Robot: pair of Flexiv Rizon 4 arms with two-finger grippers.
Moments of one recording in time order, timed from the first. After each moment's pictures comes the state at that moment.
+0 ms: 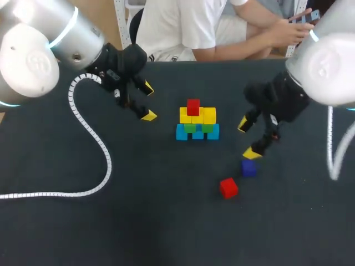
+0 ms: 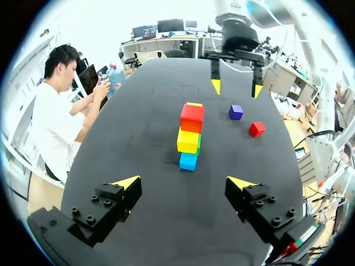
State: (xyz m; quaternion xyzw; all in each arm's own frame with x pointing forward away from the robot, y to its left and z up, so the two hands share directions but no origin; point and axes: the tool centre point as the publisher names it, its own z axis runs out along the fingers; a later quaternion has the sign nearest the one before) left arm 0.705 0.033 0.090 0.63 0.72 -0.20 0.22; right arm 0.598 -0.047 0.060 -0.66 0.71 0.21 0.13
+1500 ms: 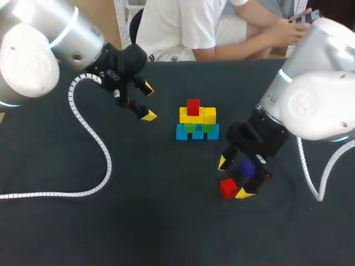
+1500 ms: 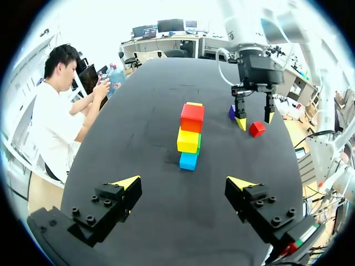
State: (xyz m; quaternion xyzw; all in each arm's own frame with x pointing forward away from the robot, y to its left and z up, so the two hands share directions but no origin) left arm 0.705 0.033 0.090 0.63 0.72 -0.20 0.22; right arm 0.538 -0.008 -0.001 -0.77 0.58 0.25 0.11
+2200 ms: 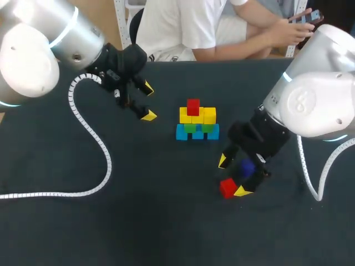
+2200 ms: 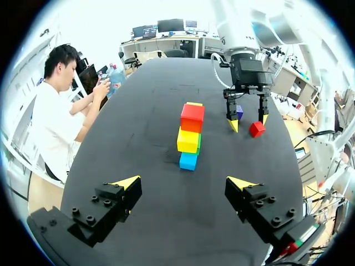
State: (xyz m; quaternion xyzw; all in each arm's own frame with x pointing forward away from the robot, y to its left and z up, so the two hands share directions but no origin) left arm 0.705 0.033 0.090 0.63 0.72 -0.20 0.22; right arm 0.550 -0.008 -0.012 -0.76 0.59 0.26 0.13
